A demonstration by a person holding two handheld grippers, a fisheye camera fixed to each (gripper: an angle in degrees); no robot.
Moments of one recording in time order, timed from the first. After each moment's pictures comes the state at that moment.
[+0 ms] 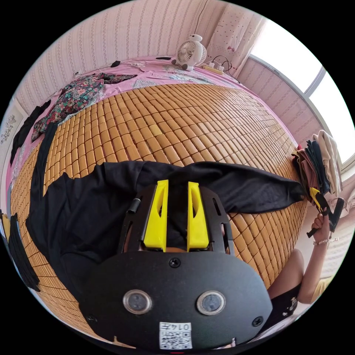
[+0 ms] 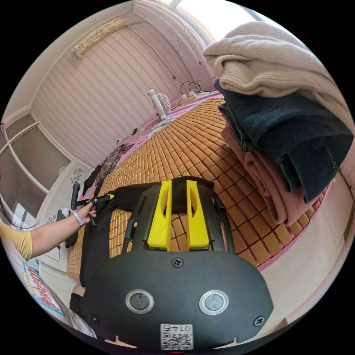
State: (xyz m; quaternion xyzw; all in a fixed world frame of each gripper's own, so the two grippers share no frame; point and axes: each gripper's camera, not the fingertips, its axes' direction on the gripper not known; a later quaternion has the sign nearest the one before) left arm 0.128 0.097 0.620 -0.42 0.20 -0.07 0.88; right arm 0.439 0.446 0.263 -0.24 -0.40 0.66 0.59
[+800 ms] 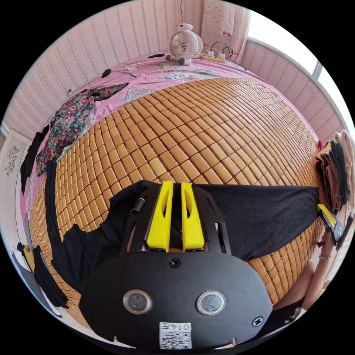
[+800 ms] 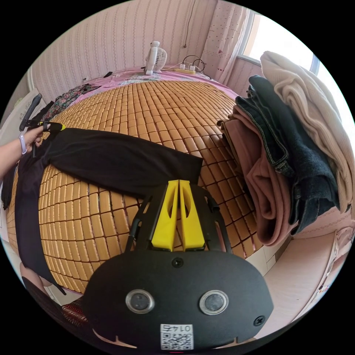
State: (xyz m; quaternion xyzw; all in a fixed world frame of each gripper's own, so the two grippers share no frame) left arm 0.177 0.047 0.721 -0.44 0.15 0.01 0.88; right arm 0.348 0.325 0.304 -0.41 -0.33 0.42 0.74
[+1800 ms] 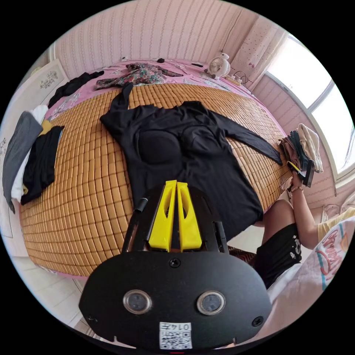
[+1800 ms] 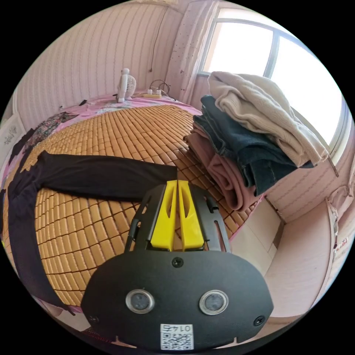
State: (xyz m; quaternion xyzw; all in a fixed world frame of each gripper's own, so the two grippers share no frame) left arm -0.043 0.073 0.289 -0.44 0.14 -0.15 0.88; right arm 0.313 0.245 0.284 -0.43 -0.17 0.46 0.76
